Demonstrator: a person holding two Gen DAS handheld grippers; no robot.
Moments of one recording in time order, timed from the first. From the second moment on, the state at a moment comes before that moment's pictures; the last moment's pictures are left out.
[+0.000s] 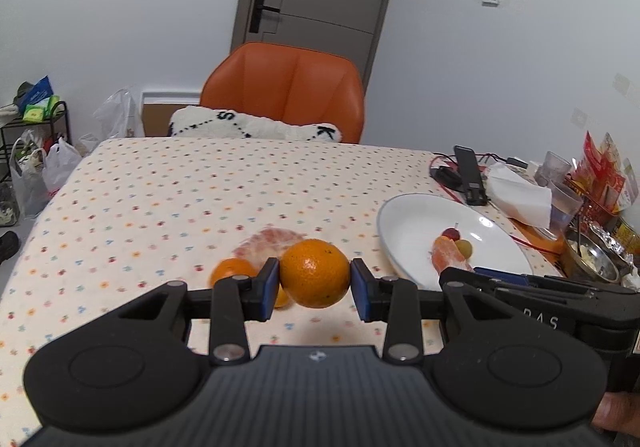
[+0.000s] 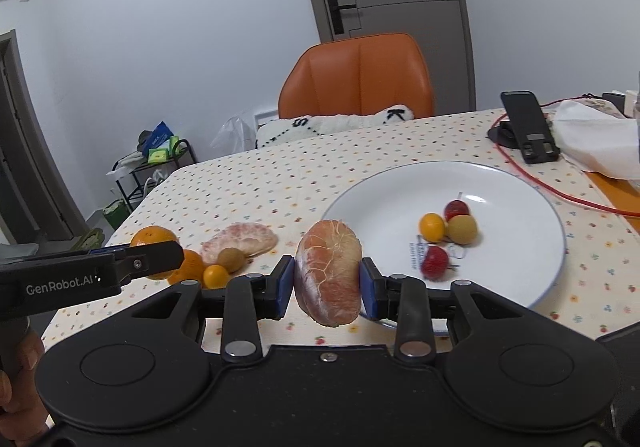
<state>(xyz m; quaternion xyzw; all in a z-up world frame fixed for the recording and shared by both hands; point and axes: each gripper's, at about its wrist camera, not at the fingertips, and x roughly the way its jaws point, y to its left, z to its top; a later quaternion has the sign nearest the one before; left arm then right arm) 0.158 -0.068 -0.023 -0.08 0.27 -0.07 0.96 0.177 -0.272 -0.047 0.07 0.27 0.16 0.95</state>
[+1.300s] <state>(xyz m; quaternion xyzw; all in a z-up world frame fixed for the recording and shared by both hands) 0.221 -0.163 -0.040 -0.03 0.30 -0.14 0.94 0.200 -0.356 -0.071 0.12 0.27 0.10 0.95</state>
